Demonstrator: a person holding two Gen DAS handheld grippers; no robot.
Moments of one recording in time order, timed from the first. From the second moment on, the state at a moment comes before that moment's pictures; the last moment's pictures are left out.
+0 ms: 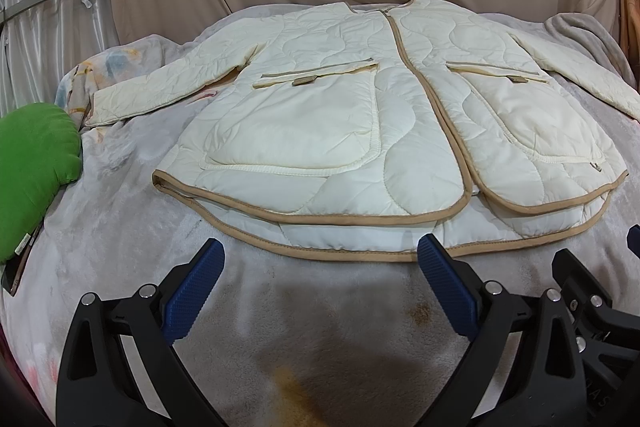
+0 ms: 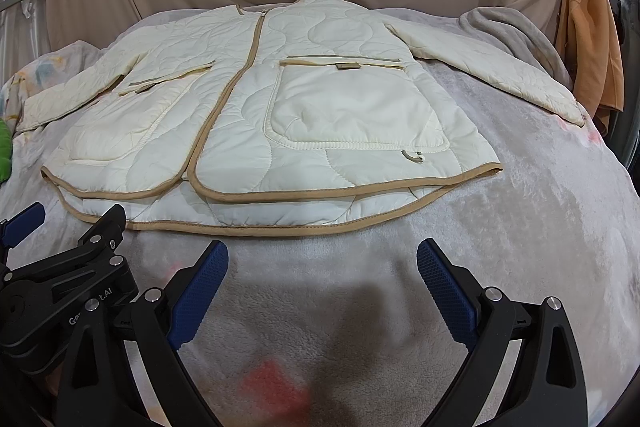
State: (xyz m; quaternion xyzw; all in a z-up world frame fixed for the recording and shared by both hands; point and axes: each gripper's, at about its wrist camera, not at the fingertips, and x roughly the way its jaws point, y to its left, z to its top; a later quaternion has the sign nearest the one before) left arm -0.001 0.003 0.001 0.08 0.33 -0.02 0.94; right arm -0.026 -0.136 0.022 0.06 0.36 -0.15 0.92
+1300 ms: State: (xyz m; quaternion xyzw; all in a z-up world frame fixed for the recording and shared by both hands) left arm -0.001 0.001 0.001 0.09 0.33 -0.02 0.94; right arm -0.025 -0.134 0.021 0.06 0.37 -0.16 0.92
